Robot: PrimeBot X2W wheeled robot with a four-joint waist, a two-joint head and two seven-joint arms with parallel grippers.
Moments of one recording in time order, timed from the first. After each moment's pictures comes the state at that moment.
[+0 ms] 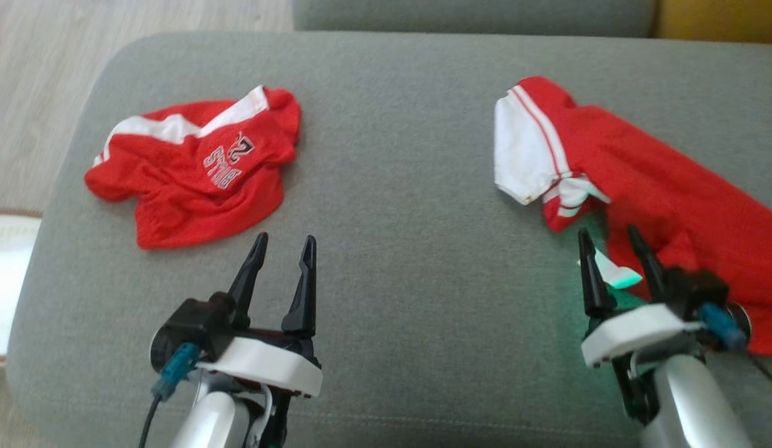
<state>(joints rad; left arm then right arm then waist) -0.07 0.05 -0.35 0.10 -0.29 0.05 -0.25 -0.17 -0.05 0.02 0.40 0.09 0.13 -0.17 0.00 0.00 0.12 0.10</state>
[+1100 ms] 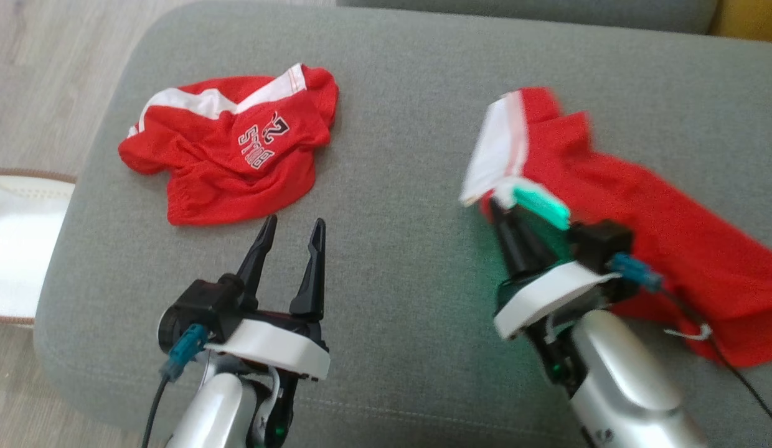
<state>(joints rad) -0.13 0.05 -0.38 0.13 -0.30 0.06 -0.25 -0.38 -0.06 0.39 0.54 0.41 0.13 -0.17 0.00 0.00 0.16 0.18</state>
